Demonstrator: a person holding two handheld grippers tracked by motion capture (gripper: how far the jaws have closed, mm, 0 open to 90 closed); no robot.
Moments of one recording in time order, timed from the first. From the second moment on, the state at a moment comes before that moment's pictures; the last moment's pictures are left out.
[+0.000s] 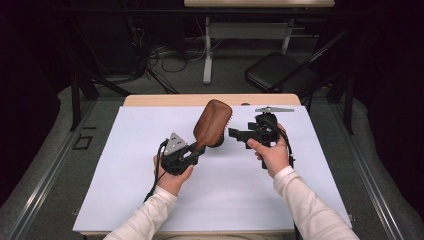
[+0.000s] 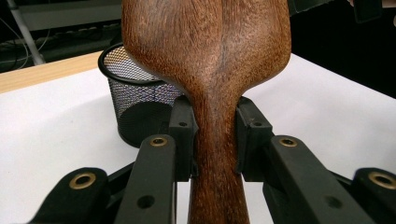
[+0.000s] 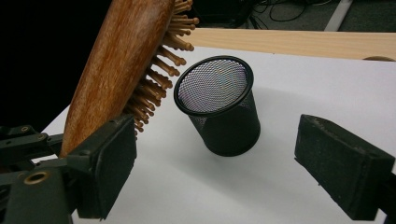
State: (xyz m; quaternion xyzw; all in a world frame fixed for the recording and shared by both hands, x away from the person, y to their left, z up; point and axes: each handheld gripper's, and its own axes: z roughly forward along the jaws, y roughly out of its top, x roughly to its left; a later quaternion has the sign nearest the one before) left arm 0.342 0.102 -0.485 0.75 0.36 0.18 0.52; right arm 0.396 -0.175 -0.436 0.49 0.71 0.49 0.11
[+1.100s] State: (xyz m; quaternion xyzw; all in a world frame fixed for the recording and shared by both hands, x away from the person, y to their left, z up) left arm 0.343 0.100 -0.488 0.76 0.36 0.17 0.52; right arm 0.403 -0.172 -0.429 0.48 0.70 0.52 0.05
